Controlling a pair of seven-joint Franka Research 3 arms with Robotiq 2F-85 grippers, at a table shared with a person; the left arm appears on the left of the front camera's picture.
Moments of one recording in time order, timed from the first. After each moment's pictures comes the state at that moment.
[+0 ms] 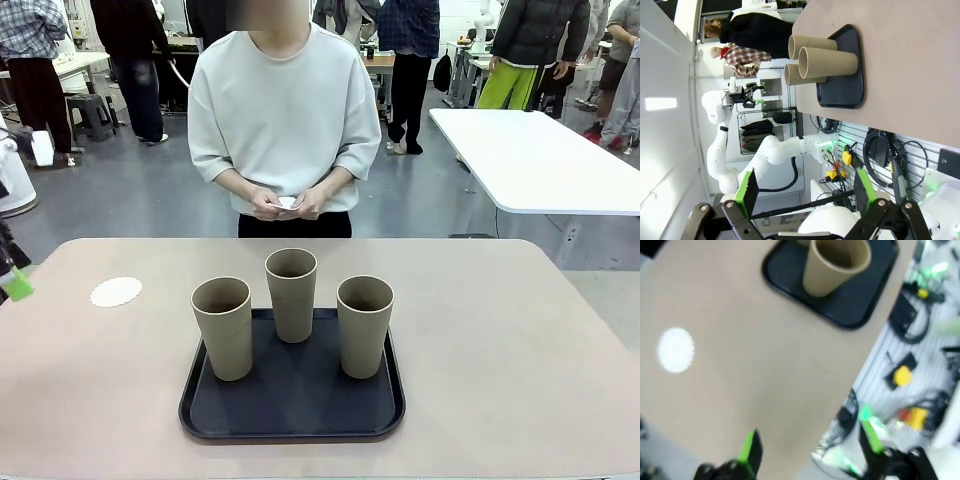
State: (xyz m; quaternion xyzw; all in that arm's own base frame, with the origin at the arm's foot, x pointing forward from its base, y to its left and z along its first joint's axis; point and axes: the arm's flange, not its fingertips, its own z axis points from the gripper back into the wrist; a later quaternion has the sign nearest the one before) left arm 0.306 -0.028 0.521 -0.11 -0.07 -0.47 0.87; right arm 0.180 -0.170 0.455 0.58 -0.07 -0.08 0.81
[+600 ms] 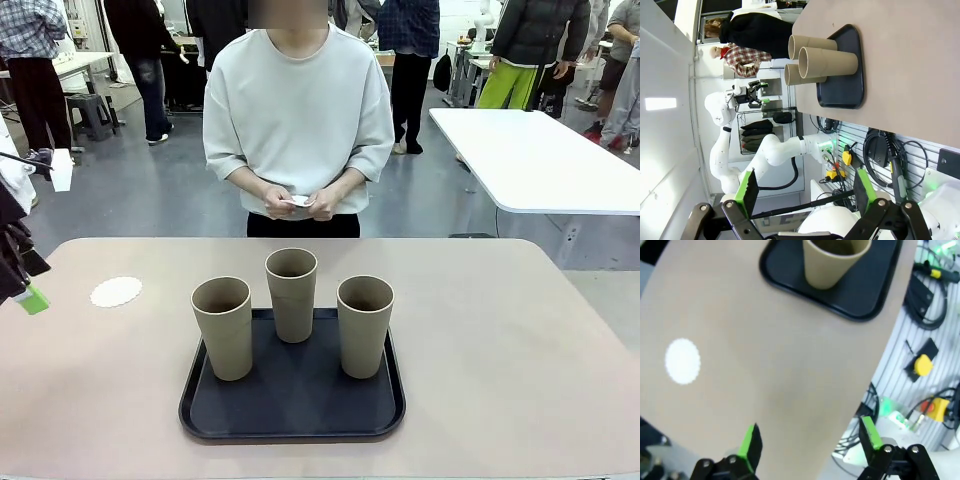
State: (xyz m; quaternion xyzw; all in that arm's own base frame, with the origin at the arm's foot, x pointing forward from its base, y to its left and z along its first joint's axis) left arm 0.304 -0.040 0.502 -0.08 -0.09 -0.51 0.85; right arm 0.180 -0.170 0.455 0.58 -0.07 -0.08 0.81
